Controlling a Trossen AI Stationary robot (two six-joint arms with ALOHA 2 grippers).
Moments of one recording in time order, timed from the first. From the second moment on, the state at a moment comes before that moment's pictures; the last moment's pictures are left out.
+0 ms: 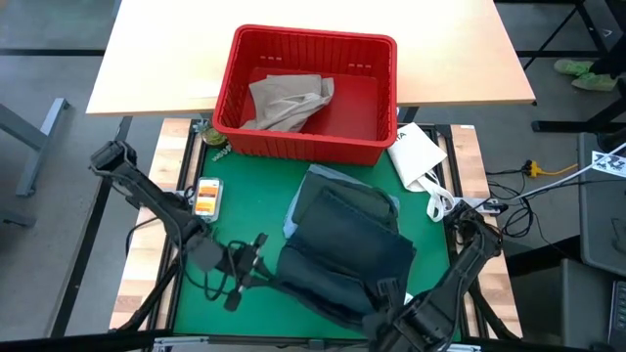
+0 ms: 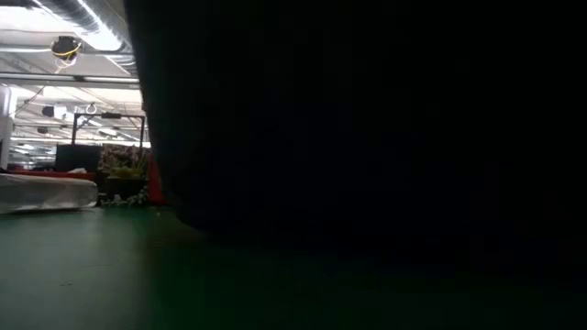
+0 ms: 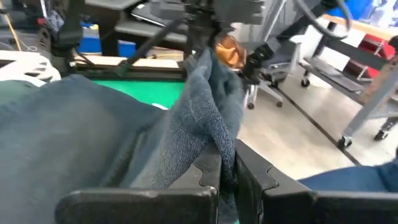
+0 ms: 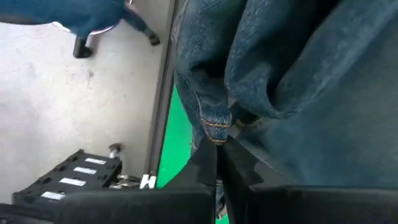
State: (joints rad) left arm -0.66 1.30 0.83 0.21 -0.33 -0.30; right arm 0.82 2.11 2.27 -1.57 -0.01 0.60
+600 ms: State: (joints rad) left arm -0.25 1.29 0.84 0.14 -0.02 -0.22; right arm 0.79 1.89 1.98 -1.57 0.10 0.59
